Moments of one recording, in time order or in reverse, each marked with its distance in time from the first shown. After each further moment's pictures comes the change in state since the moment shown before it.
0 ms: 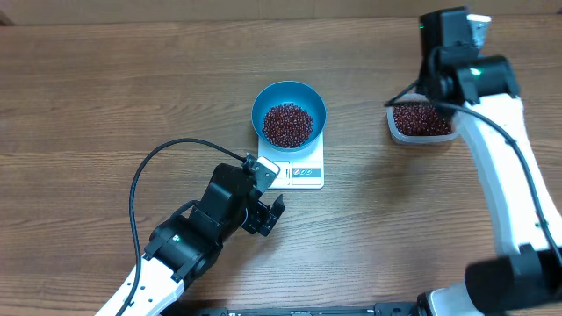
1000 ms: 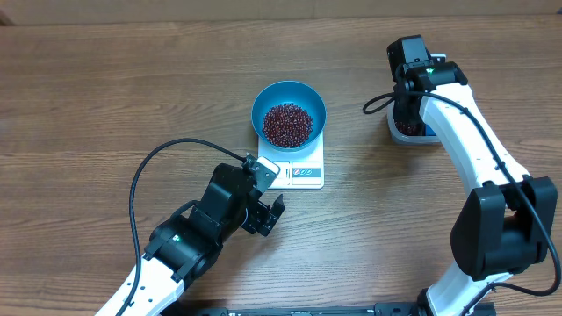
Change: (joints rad) left arm 0.000 0.000 0.000 0.000 0.000 0.000; right arm 0.001 0.160 -0.158 0.079 -0.045 0.000
